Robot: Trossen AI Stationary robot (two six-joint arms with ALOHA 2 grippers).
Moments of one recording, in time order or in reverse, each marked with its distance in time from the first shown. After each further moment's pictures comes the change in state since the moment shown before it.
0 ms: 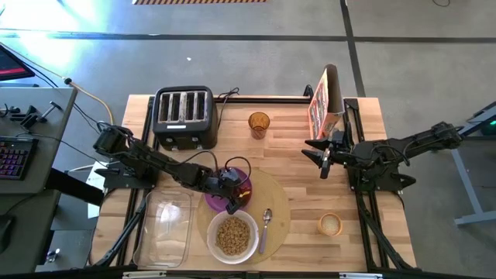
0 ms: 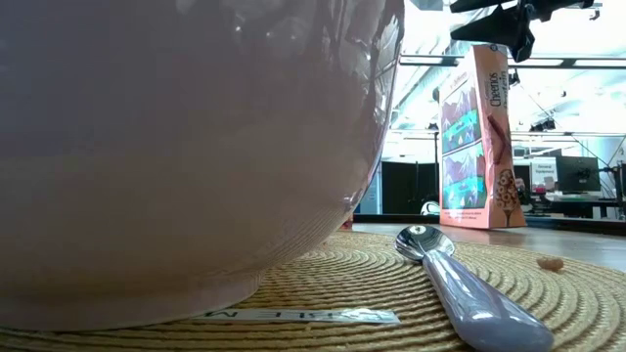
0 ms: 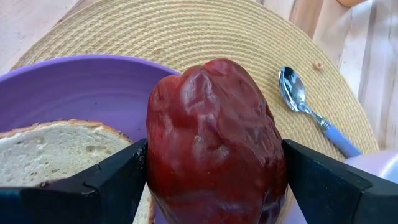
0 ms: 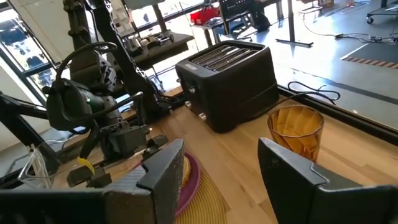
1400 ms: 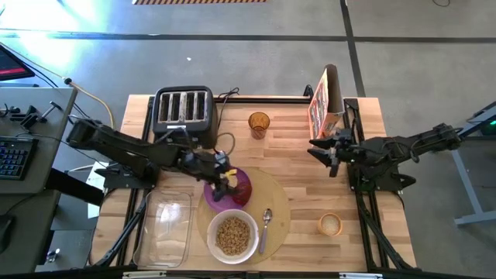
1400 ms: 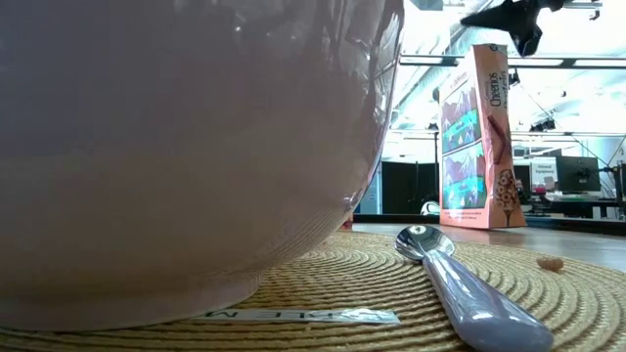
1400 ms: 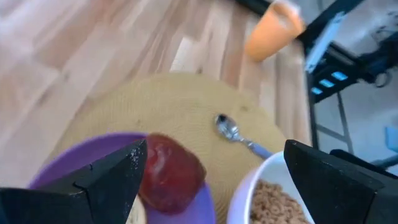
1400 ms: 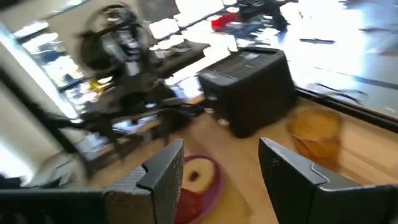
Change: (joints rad) left arm 0.085 -0.328 0.000 -0.108 0.118 0.195; right arm 0.000 -0.093 0.000 -0.025 -0.062 0.046
